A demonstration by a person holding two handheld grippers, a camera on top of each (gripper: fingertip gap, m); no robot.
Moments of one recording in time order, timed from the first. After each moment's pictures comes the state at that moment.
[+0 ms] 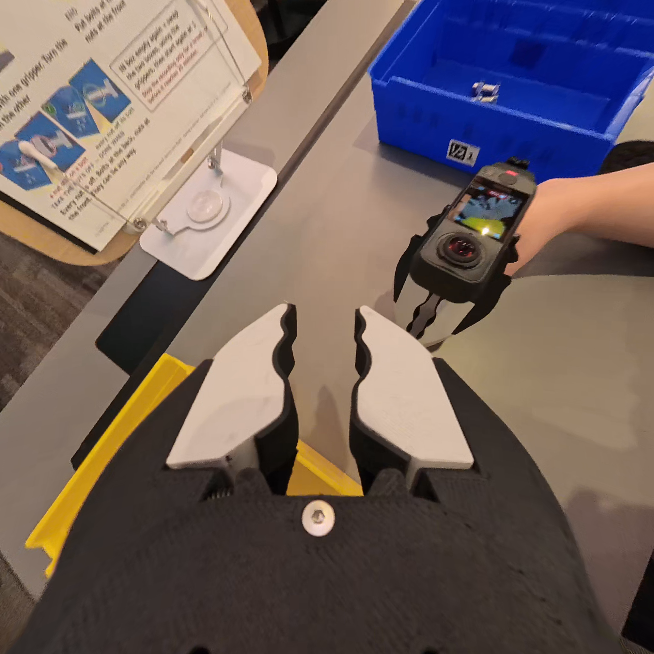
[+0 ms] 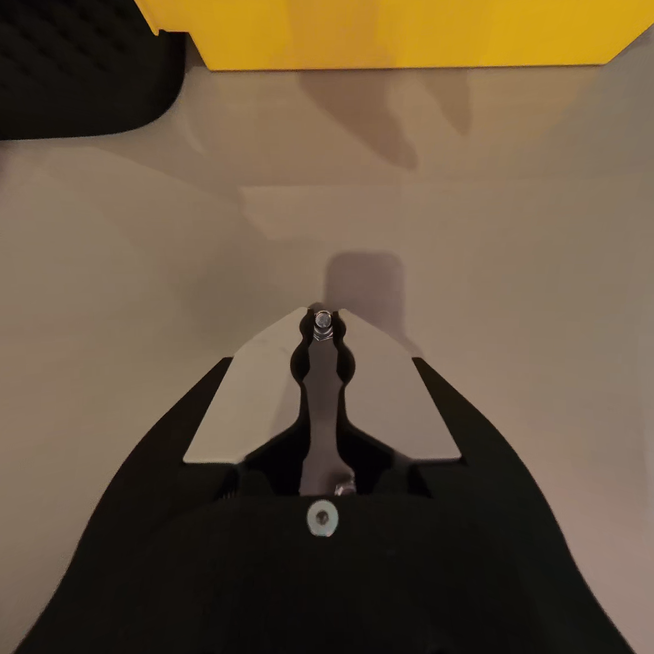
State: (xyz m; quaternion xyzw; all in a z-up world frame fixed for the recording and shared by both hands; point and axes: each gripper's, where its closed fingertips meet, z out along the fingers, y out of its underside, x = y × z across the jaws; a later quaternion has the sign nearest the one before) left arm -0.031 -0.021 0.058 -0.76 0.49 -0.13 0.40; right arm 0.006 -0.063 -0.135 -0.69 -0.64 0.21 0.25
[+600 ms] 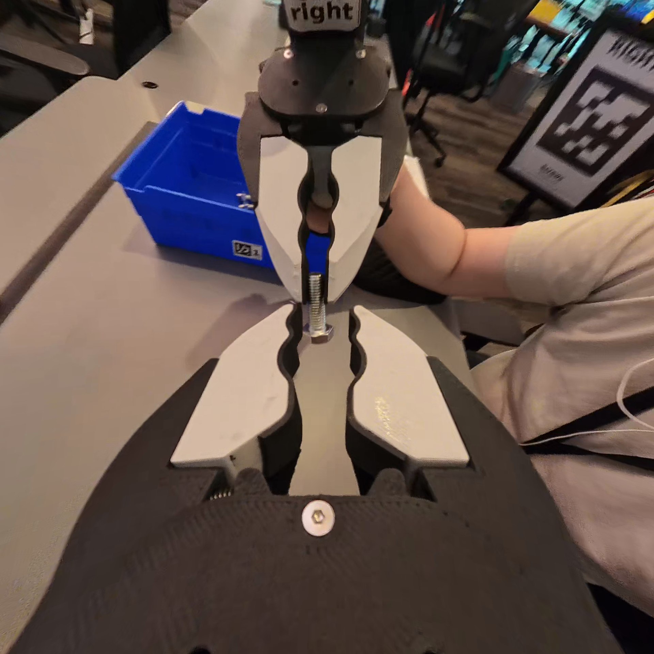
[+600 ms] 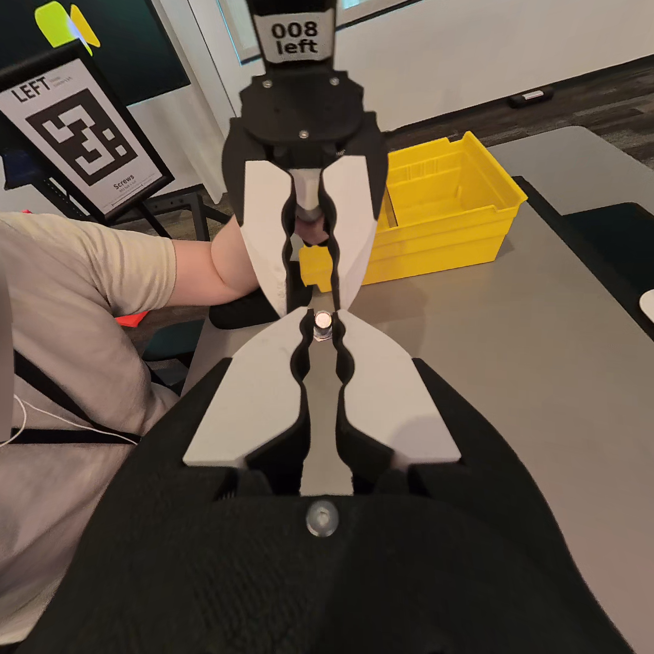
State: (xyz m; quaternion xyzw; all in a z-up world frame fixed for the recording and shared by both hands) left arm 0.079 -0.090 0.046 -0.64 0.55 -0.44 0.31; right arm 0.067 -0.080 0.052 -0.64 -0.50 0.47 0.35
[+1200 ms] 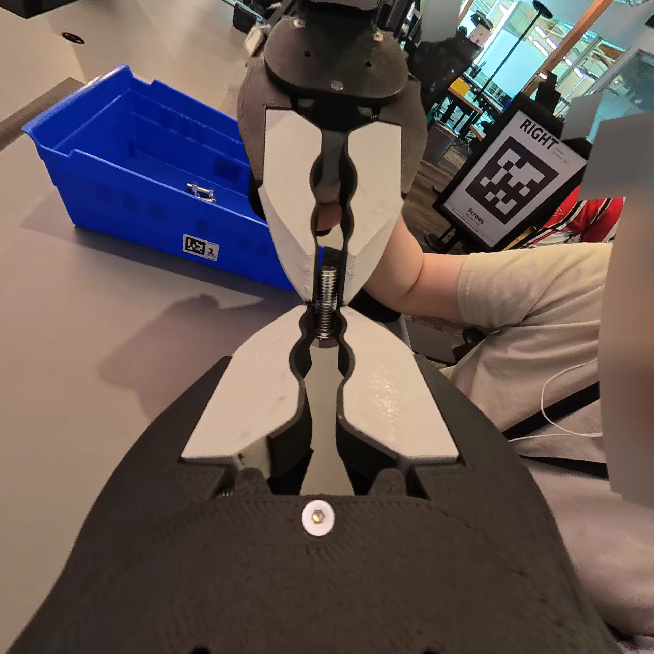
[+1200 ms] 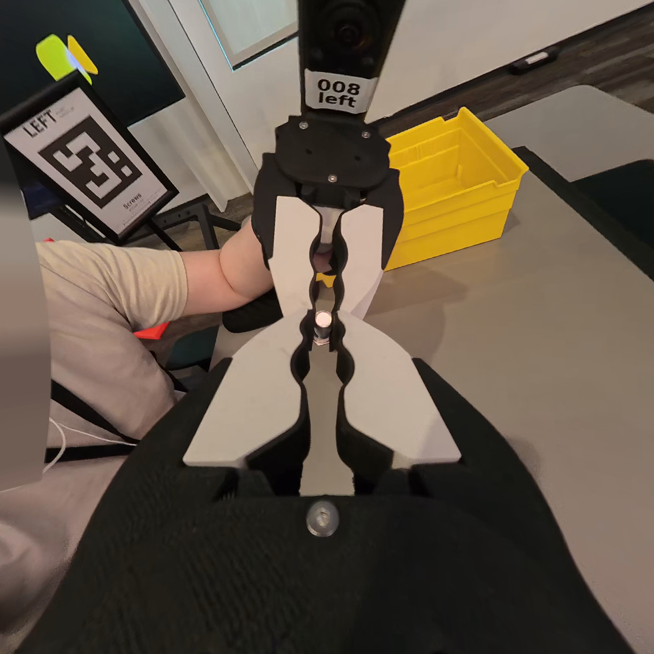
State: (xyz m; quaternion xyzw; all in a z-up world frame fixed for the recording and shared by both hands) left arm 0.098 -0.091 0.033 -0.63 0.51 -0.53 0.23; right arm 0.074 -0.077 0.052 -0.67 -0.47 0.49 0.32
